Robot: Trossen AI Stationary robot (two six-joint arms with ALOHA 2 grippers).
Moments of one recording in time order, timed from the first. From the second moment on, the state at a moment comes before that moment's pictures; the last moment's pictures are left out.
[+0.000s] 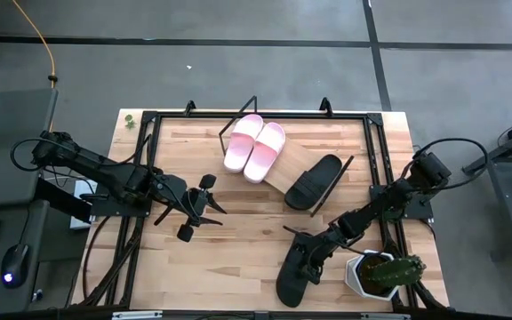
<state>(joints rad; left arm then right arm) -0.21 1.07 0.79 -0.21 -0.03 0.10 0.56 1.69 0.74 0.26 -0.18 1.07</state>
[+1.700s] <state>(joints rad) -0.21 1.07 0.79 -0.21 -0.04 0.10 0.45 1.68 0.74 0.31 -0.33 0.93</state>
